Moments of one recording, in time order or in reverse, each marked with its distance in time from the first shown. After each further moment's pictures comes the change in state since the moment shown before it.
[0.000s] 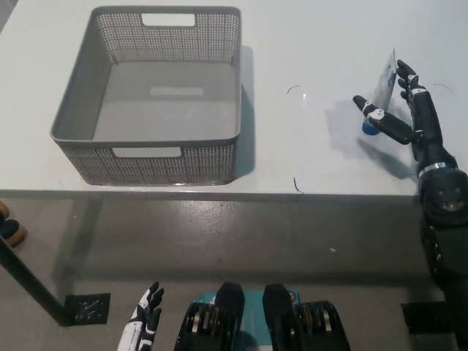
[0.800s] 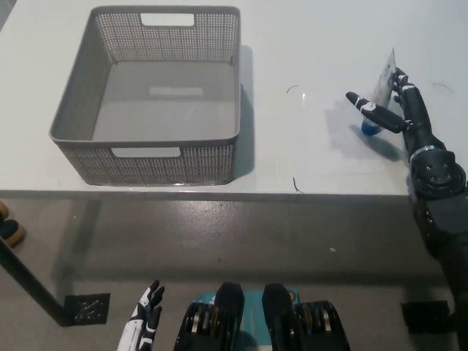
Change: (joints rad) left_arm -0.009 0.000 -0.001 0.001 -0.001 0.000 0.002; right_arm -0.191 -0.019 0.017 0.394 0.004 -0.074 -0.036
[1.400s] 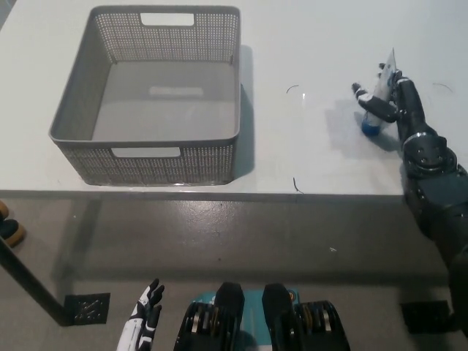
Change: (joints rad) left_arm -0.002 0.001 0.000 0.000 -0.005 0.000 0.000; right_arm -0.139 0.006 -0.013 0.245 0.034 -0.034 -0.081
